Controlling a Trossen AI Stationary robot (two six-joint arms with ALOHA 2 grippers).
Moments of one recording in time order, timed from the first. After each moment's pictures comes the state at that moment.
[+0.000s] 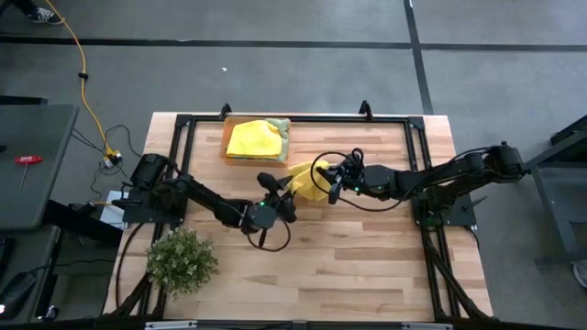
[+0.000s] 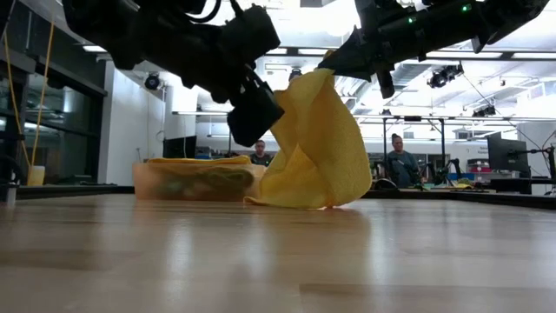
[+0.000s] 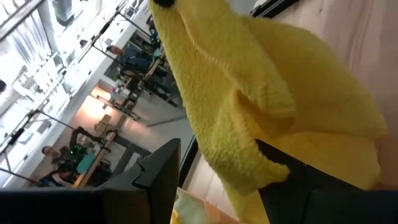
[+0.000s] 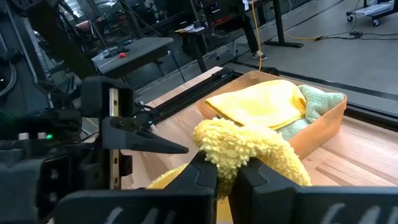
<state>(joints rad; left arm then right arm) -0.15 1.85 0.84 0.70 -1.13 0.61 0.05 1.31 0.59 0.56 0.46 0.42</state>
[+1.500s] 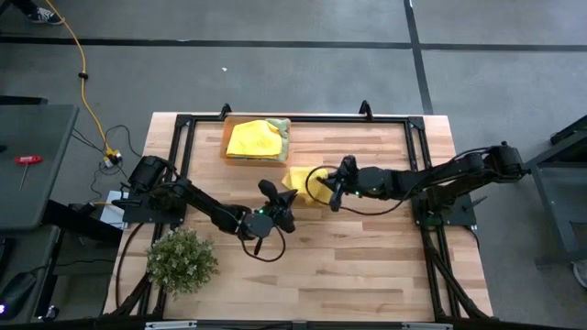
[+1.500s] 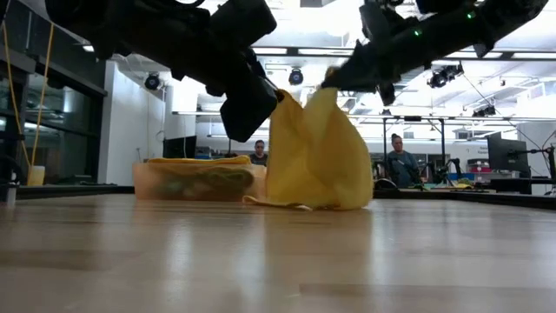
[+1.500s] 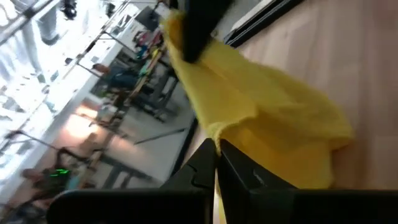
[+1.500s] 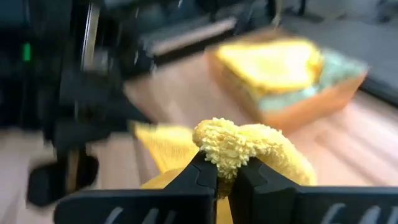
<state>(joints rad) -0.22 1.85 0.84 0.71 -1.10 0.63 0.05 1.31 0.59 0.41 0.35 0.31</state>
